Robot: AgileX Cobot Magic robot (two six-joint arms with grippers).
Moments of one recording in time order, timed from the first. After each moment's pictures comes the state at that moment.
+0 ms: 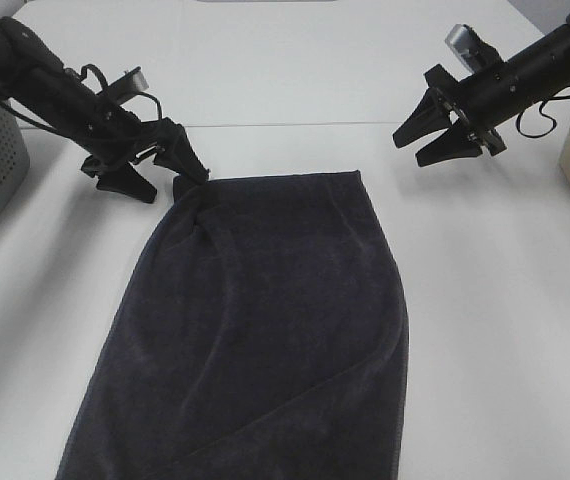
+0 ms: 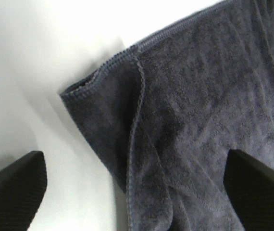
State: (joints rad) left arm -0.08 2.53 -2.03 -0.76 1.04 0.50; right arm -0.08 2.49 -2.04 0.82 1.21 -0.53
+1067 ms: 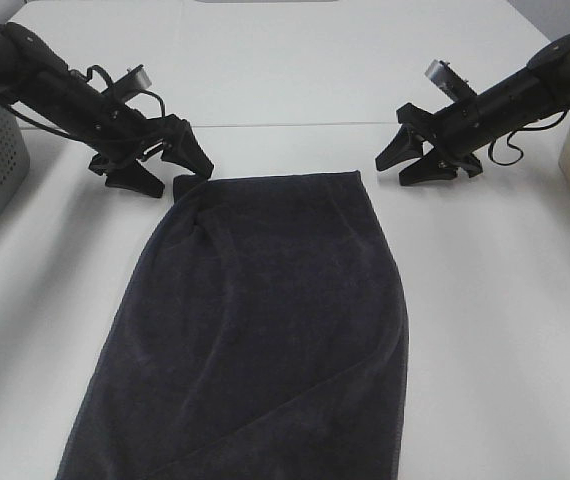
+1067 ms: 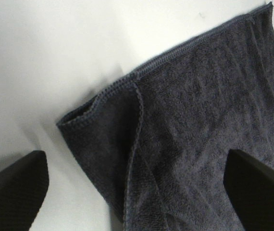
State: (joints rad) left arm -0.08 2.56 -2.06 -0.79 1.00 0.50; right arm -0.04 2.61 -2.07 0.82 1.00 -0.53
